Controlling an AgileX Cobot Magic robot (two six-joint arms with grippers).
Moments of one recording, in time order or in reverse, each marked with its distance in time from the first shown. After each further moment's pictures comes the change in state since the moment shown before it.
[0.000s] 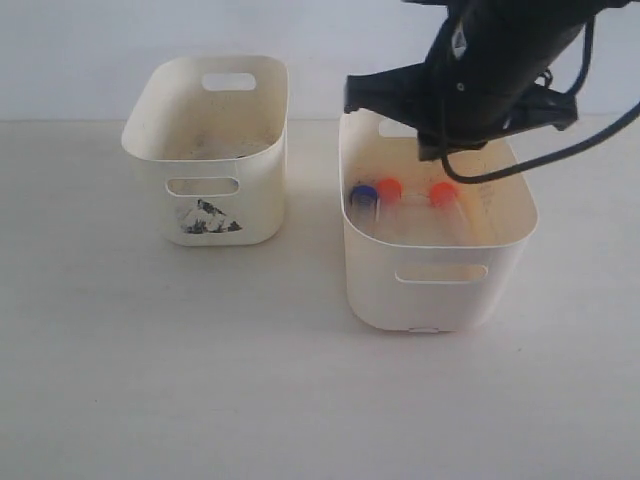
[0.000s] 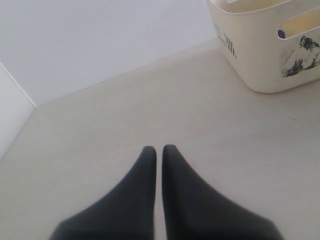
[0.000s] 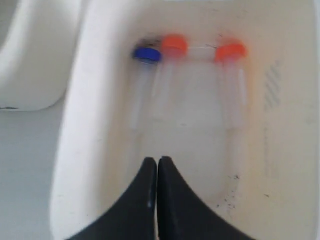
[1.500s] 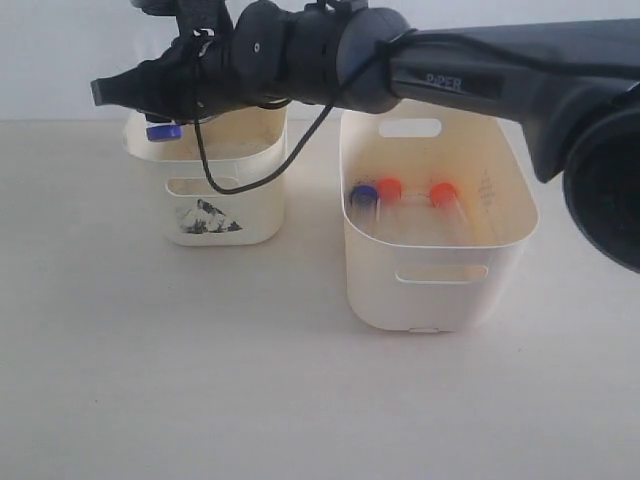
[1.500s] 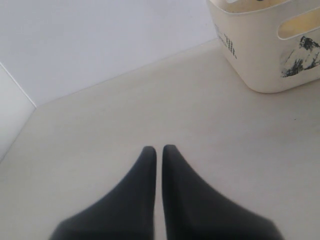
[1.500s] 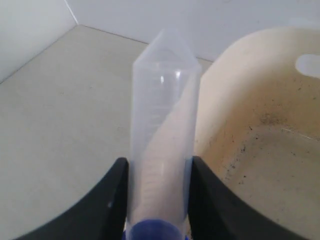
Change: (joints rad) left arm 0.000 0.000 0.000 0.000 0.000 0.000; right arm 0.151 0.655 -0.633 0.766 -0.599 -0.955
